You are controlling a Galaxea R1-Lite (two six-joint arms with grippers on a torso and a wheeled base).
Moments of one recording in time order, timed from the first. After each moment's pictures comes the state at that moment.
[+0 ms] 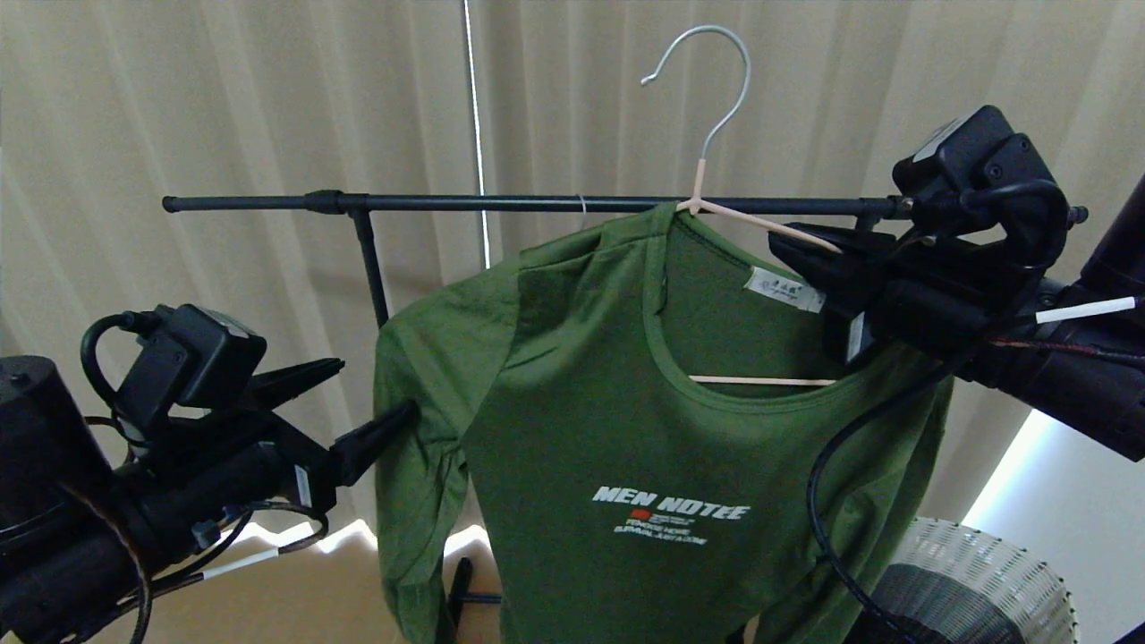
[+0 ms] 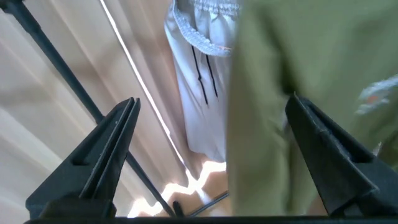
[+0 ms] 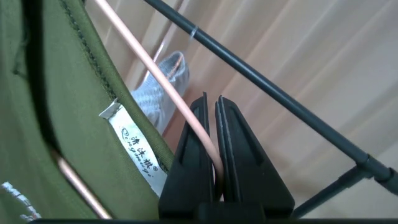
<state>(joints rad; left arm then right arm) -0.34 1.42 -0.34 -0.98 -0.13 0.24 0.55 1.50 -0.83 -0.71 -0.03 -0.43</state>
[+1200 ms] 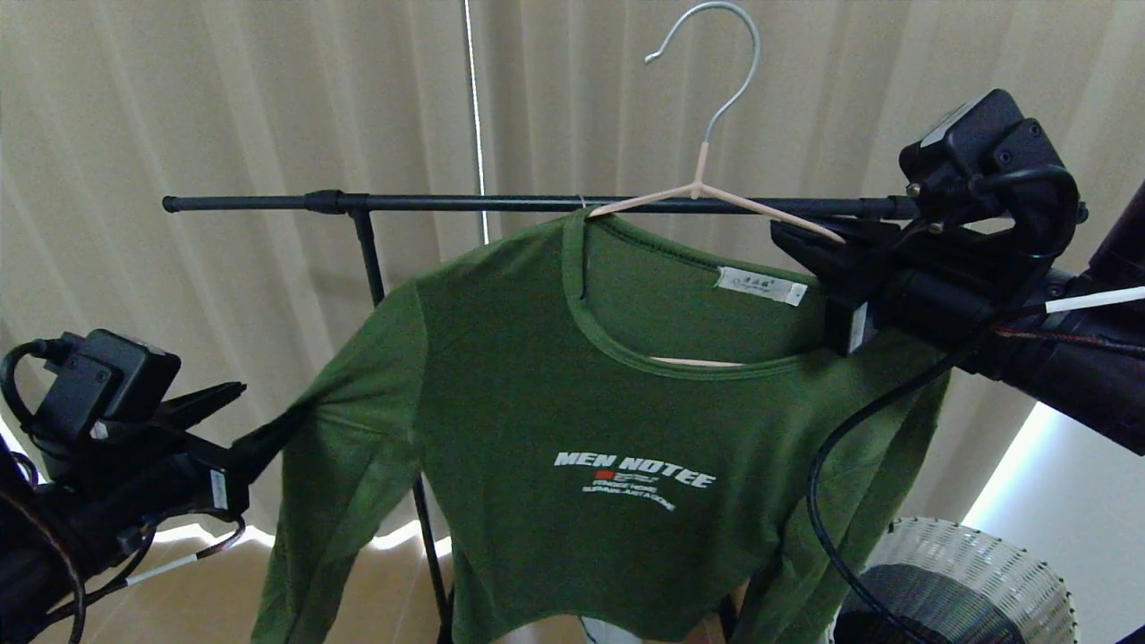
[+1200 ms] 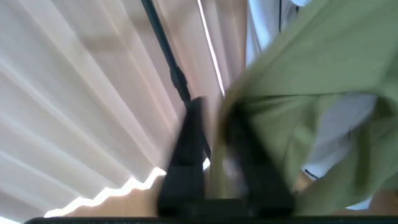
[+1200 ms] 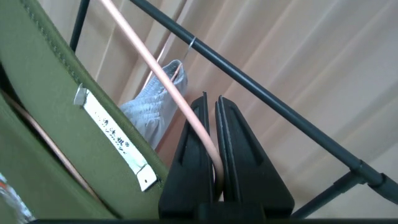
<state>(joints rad) -0.07 1.39 -0.26 -0.98 -0.13 0.30 0.55 1.50 -0.85 -0.71 -0.05 -0.44</state>
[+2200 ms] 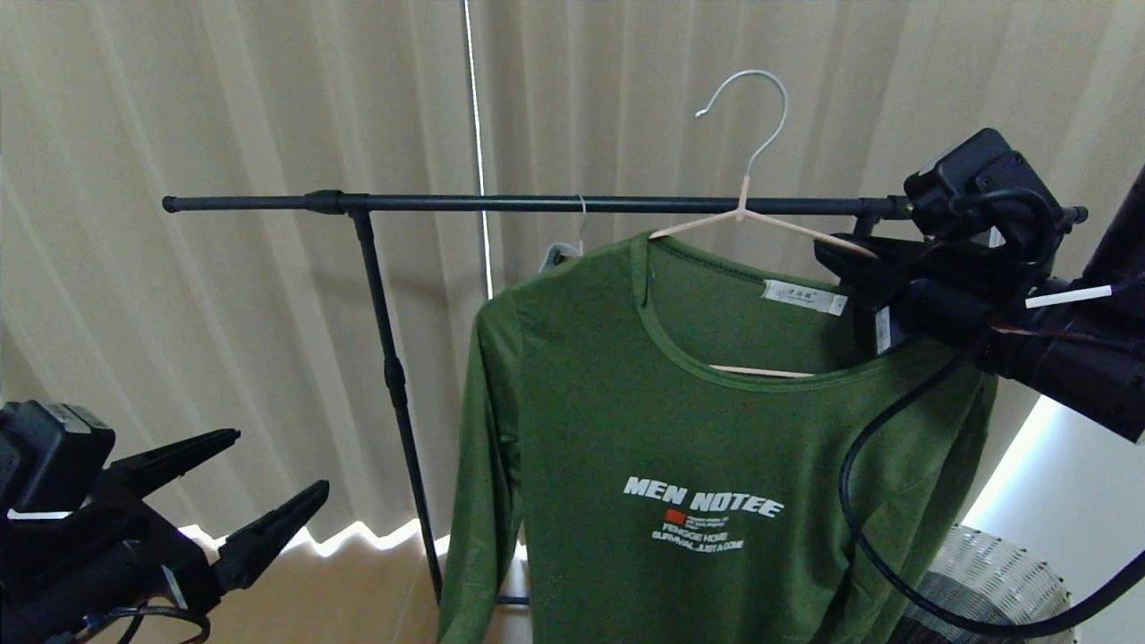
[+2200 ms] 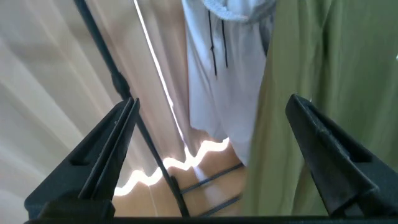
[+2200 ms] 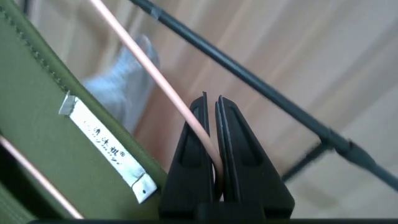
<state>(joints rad) -0.08 1.23 -0.10 -0.97 -0.33 0.19 0.41 1.51 -0.82 -0.66 -0.08 -0.44</state>
